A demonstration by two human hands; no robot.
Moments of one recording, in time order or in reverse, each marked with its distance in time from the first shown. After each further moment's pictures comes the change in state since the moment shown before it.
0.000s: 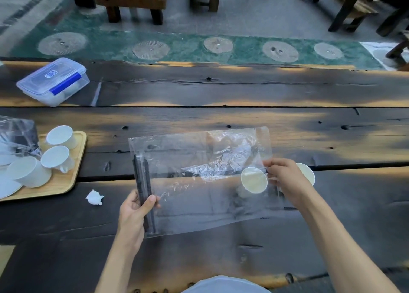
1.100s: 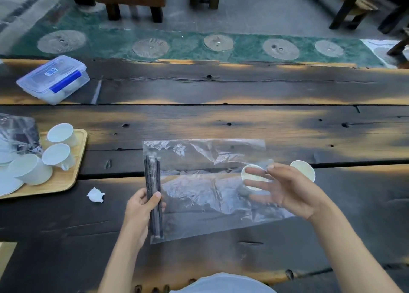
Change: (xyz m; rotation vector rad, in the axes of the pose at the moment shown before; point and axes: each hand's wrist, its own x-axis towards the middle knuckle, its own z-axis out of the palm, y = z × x) left_hand 0.000 0.005 0.011 0.058 0.049 -0.201; right_hand -0.045 -0.004 -0.015 0.537 -0.572 0.144
